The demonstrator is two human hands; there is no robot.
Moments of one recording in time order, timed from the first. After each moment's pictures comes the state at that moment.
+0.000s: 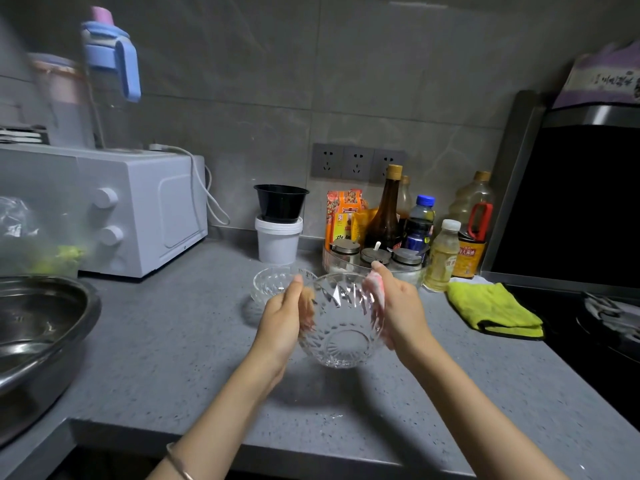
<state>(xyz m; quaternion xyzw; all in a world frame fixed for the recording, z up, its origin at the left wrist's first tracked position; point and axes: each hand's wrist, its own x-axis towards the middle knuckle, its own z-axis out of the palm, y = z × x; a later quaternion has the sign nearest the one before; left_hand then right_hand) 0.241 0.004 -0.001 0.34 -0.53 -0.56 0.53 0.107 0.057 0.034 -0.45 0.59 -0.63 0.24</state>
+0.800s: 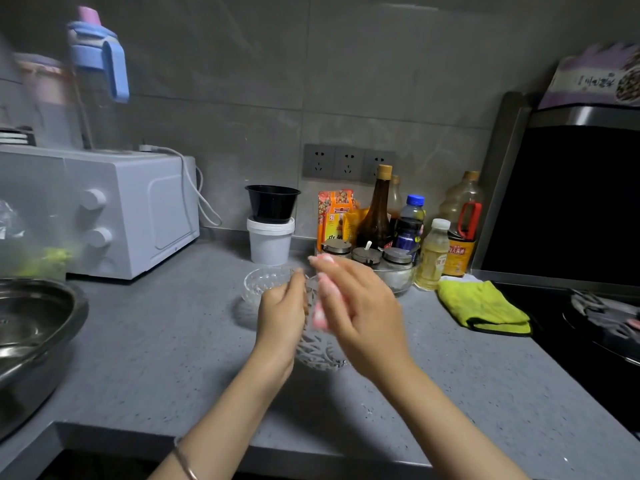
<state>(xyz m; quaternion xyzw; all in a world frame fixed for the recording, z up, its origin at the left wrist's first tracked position) 0.226 0.016 0.015 0.36 -0.50 -0.54 0.58 0.128 0.067 0.022 -0.68 0.53 -0.47 -0.19</state>
